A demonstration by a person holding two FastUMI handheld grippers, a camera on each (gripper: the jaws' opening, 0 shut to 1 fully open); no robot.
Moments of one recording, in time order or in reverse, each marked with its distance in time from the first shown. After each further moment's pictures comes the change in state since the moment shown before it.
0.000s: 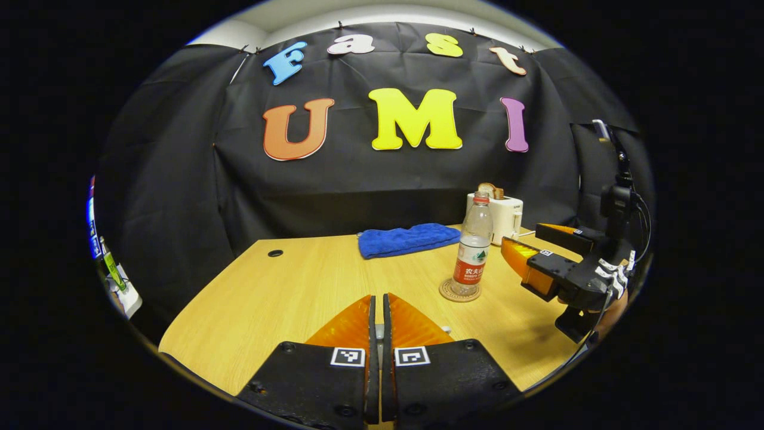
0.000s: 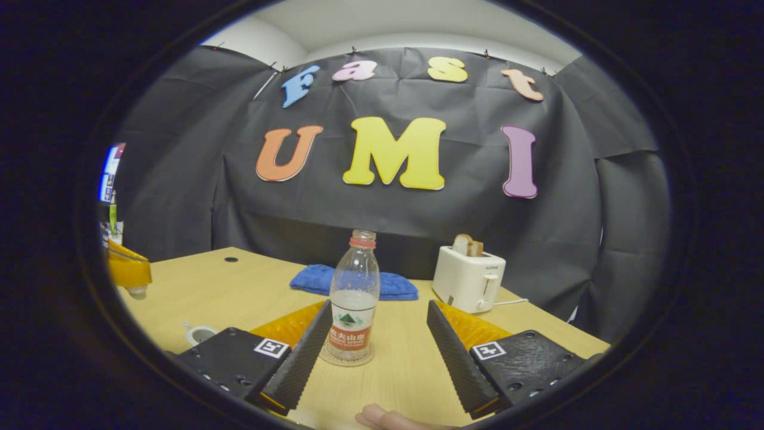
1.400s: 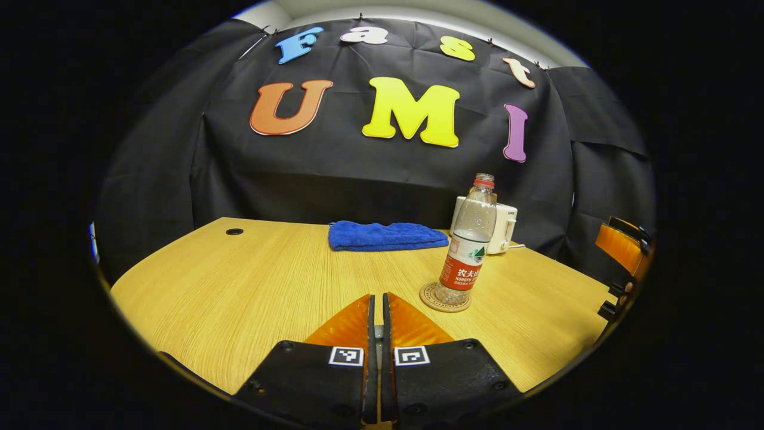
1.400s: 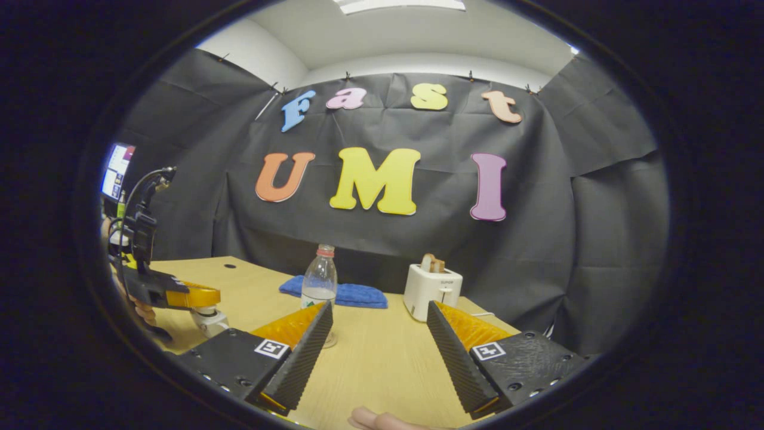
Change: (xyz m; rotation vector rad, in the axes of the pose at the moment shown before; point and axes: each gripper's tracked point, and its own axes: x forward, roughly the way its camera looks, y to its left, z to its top) left arm 0.070 -0.026 -0.039 -0.106 -0.042 -0.084; right arm -0.078 -0.068 0.003 -0.023 -0.119 -0.007
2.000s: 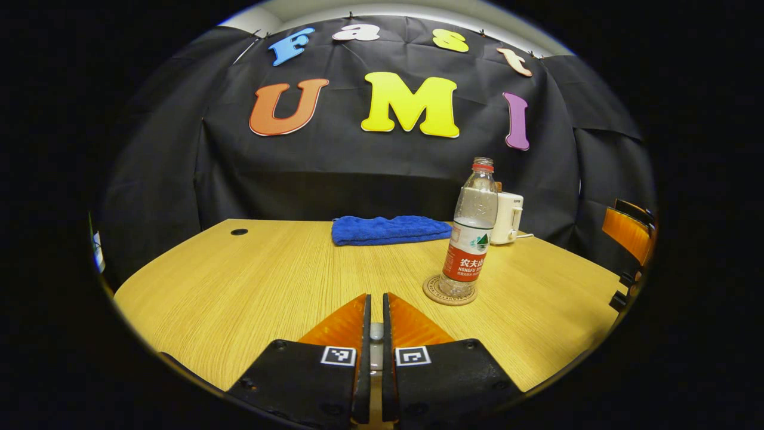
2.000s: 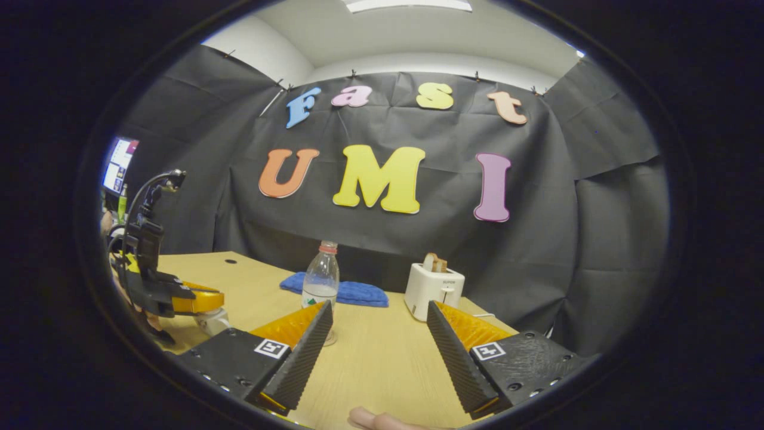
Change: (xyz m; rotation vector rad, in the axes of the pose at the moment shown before) left arm 0.001 -0.006 -0.013 0.044 0.036 0.056; right arm 0.002 0.001 -0.002 -0.017 0.007 0.009
